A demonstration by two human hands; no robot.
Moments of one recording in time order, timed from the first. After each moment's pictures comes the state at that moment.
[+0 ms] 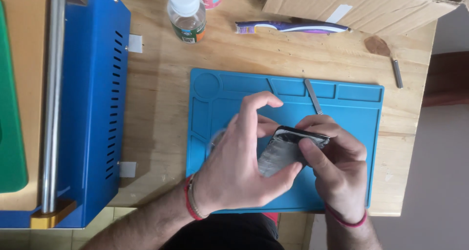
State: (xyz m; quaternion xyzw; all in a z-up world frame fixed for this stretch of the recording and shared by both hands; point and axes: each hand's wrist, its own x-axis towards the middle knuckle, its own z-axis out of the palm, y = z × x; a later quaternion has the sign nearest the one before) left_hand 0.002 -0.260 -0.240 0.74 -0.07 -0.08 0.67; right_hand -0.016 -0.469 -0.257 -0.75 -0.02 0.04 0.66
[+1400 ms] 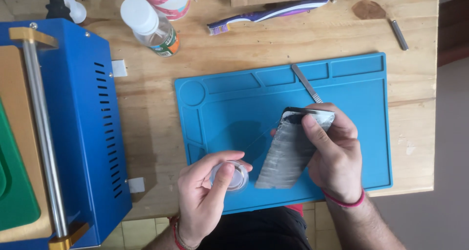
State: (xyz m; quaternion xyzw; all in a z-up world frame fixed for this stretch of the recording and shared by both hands) left_hand -0.058 -0.241 -0.275 0.70 0.01 -0.06 0.71; right_hand -0.021 -0.465 -0.280 -0.54 0.16 0.01 0.83
